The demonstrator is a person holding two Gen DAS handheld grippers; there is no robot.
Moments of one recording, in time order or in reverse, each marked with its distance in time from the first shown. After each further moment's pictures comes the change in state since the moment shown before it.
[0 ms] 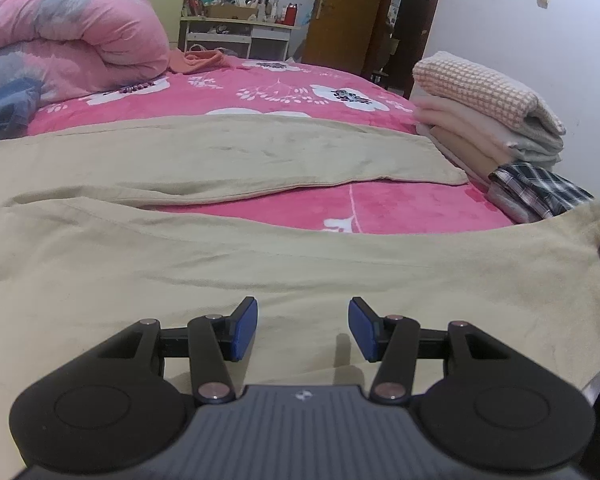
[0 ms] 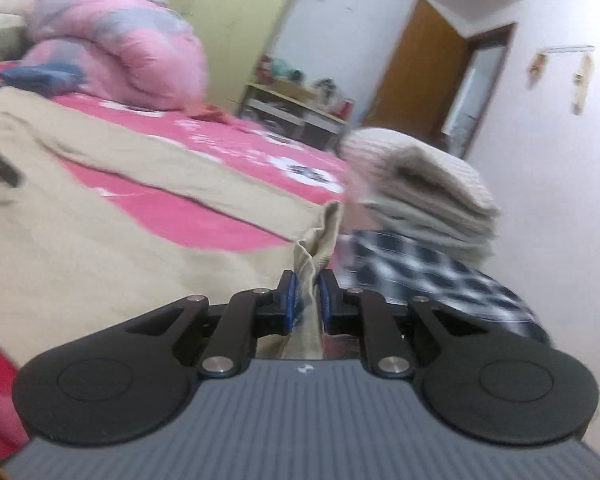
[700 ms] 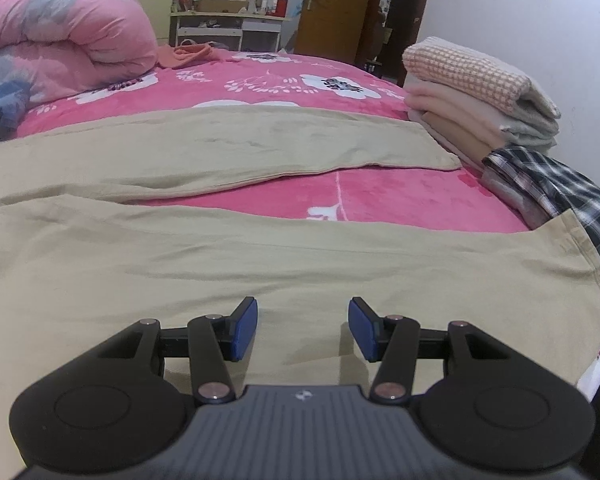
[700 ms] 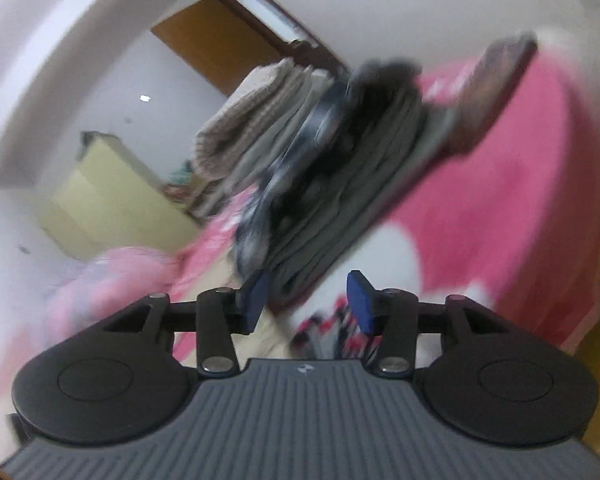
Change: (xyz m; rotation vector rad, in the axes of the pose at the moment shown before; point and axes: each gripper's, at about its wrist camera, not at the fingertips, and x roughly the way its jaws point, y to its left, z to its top) left arm 0.005 -0.014 -0.002 0.037 0.026 -0.001; right arm -0.043 -0.126 -0.156 1.212 -0.019 0.205
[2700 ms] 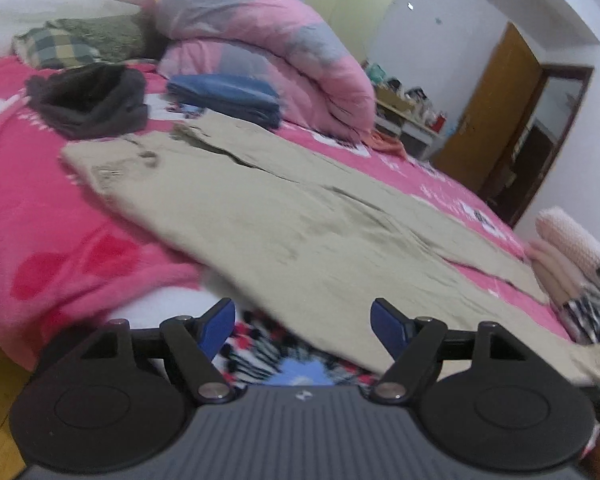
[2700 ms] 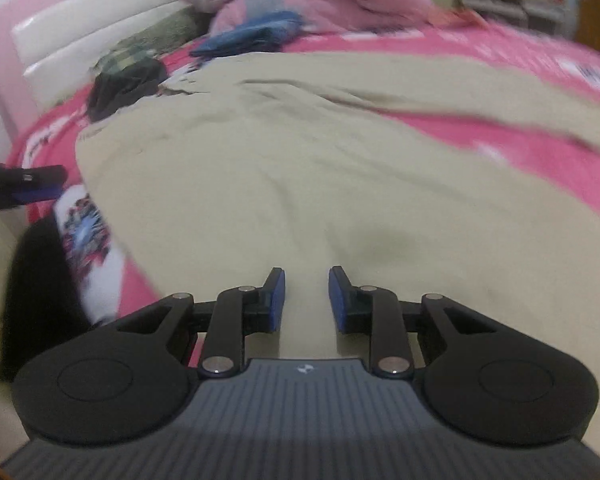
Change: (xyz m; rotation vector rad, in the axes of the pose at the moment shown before) left arm -0.186 0.186 -0.135 -0.487 -0.284 0.220; right arm 0.104 0.281 -0.215 -0.910 0.746 0.265
